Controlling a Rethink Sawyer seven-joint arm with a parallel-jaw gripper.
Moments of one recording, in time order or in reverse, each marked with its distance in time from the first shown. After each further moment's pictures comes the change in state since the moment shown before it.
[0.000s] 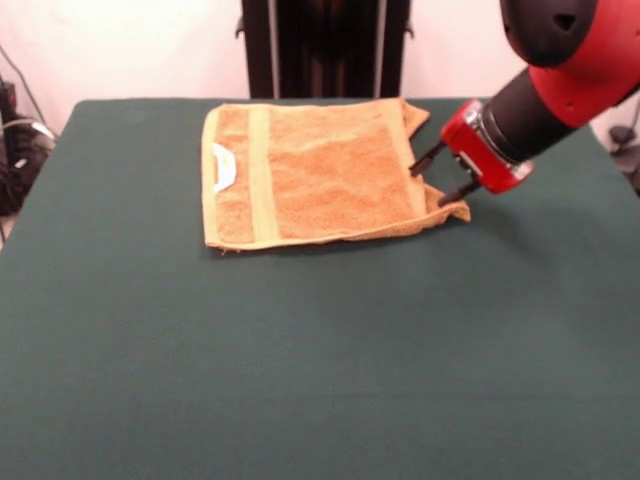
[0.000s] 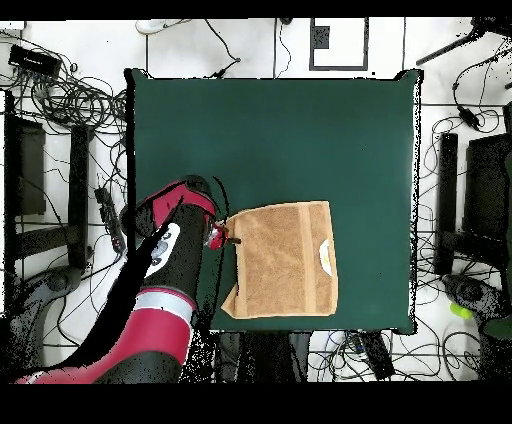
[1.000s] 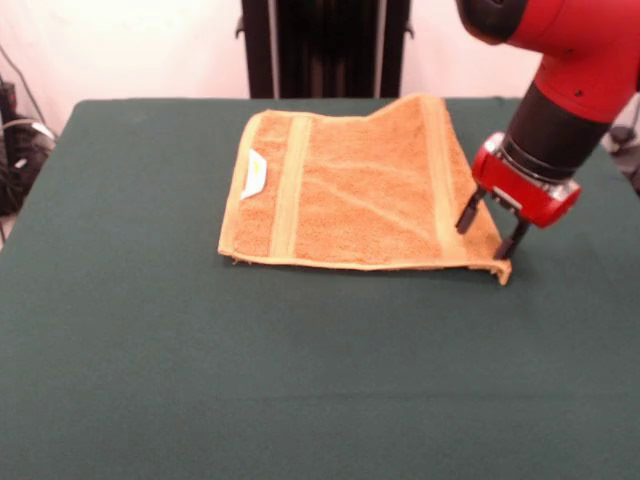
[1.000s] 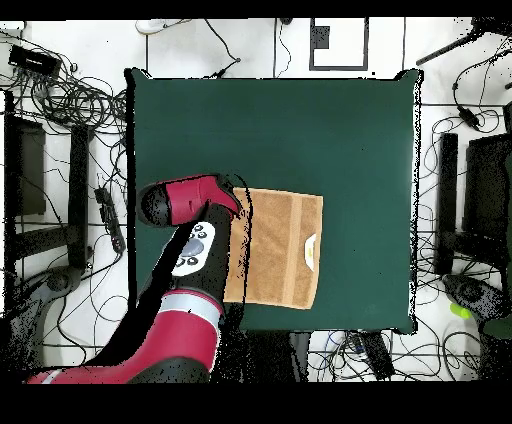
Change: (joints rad) arm -0.074 -0.061 0.017 0.063 0.261 -0.370 0.028
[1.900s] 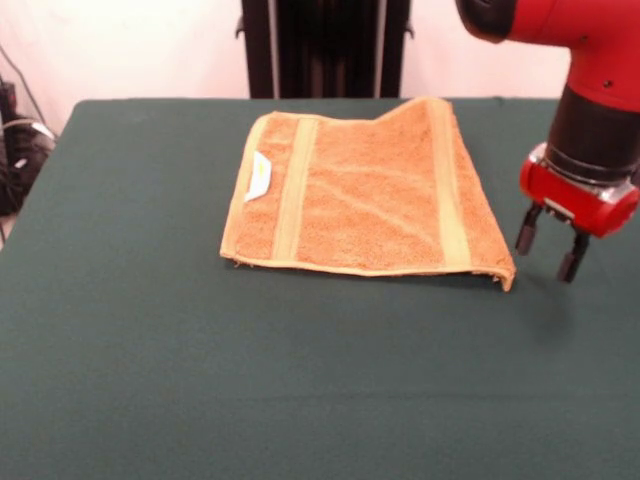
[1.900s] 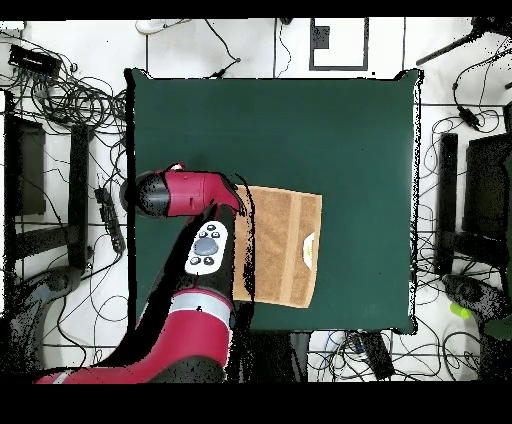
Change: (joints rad) arm -0.034 -0.041 0.071 0.030 0.163 -0.099 0.000
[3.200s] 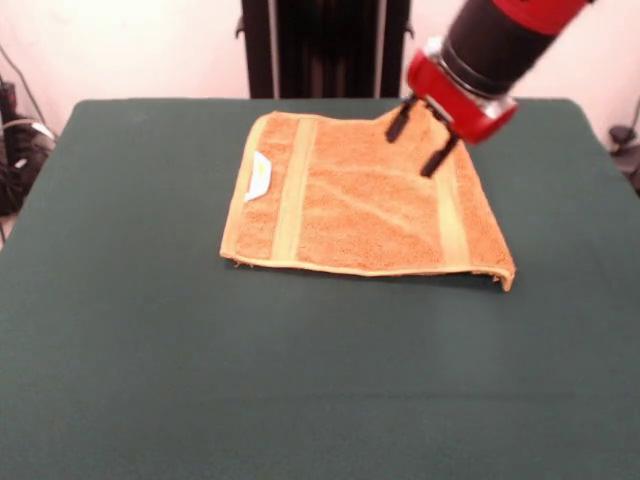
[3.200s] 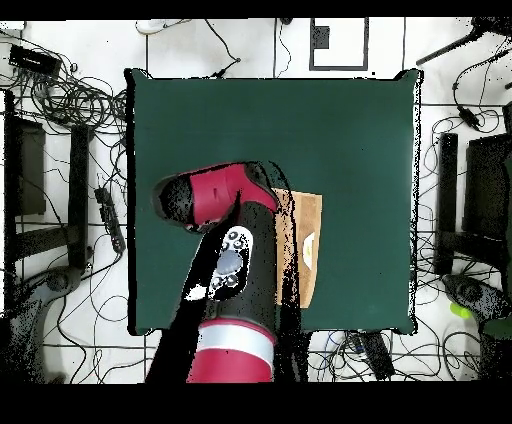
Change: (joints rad) arm -0.099 -0.178 0.007 0.024 -0.442 0.429 -0.026
